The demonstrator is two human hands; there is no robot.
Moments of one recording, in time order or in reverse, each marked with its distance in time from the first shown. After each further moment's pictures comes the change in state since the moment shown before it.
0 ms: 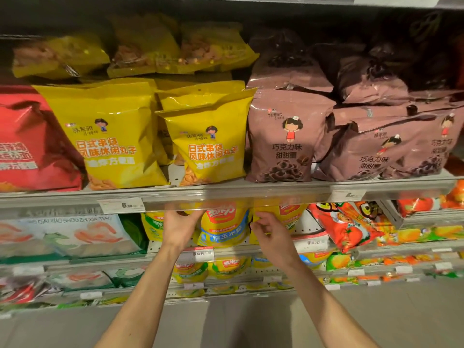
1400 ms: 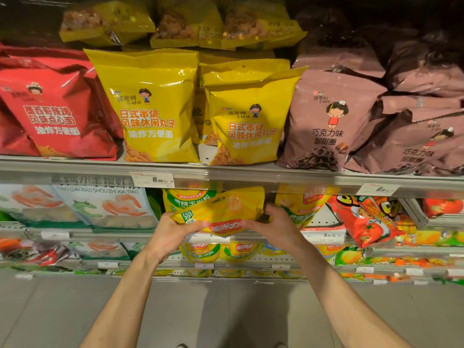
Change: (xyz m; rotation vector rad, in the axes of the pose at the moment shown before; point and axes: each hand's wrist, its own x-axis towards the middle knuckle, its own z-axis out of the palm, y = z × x) left_hand -0.035 -0.035 -0.085 -0.263 -0.376 -0.160; right_hand 0.000 -0.028 0.027 0.090 -0.338 0.029
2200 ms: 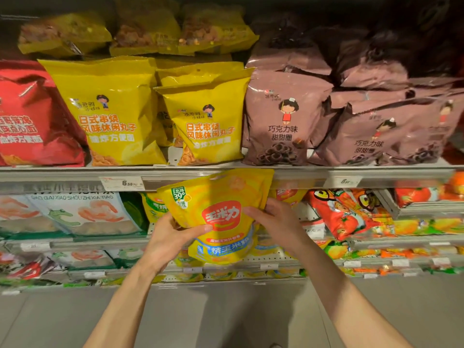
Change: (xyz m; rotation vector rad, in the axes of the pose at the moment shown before) left_hand -0.029 0.028 0.068 0.107 0.049 0.105; right_hand -0.040 -0.014 -0.052 0.289 0.045 -0.111
